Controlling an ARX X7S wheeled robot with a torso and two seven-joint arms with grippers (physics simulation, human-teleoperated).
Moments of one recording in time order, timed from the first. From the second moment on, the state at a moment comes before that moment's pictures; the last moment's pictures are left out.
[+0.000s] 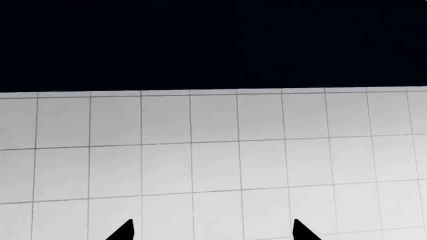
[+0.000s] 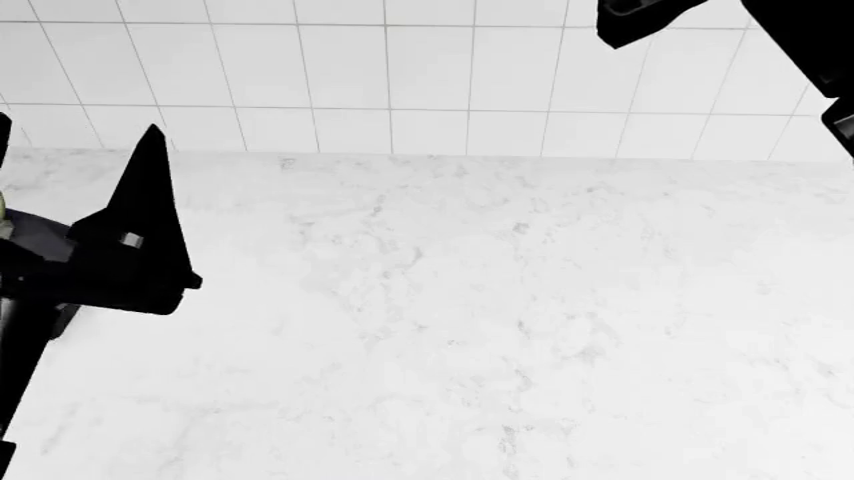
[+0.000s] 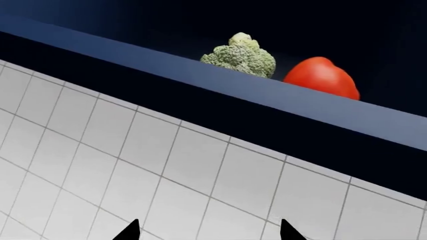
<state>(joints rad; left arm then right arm) -0.34 -0.82 -0.24 0.96 -1.16 -0.61 -0.56 1.66 0.93 -0.91 -0.36 1.29 0.52 0.48</state>
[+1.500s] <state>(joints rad) -0.64 -0.98 -0.44 0.85 -1.48 -0.32 -1.04 1.66 0.91 -0.90 -0.34 1.27 0.53 0.47</state>
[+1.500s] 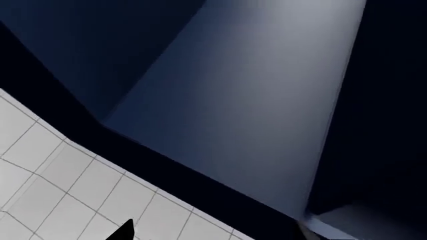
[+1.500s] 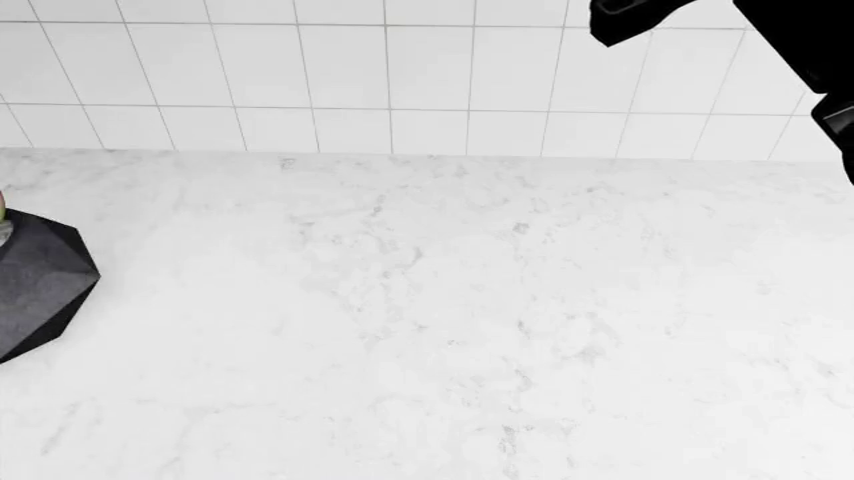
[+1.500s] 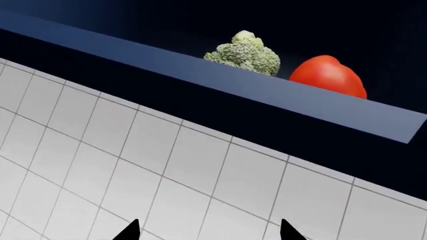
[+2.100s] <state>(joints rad) -0.91 -0.98 -0.28 0.74 -1.50 -0.29 -1.13 1.66 0.90 -0.90 -0.33 1.27 0.54 0.47</state>
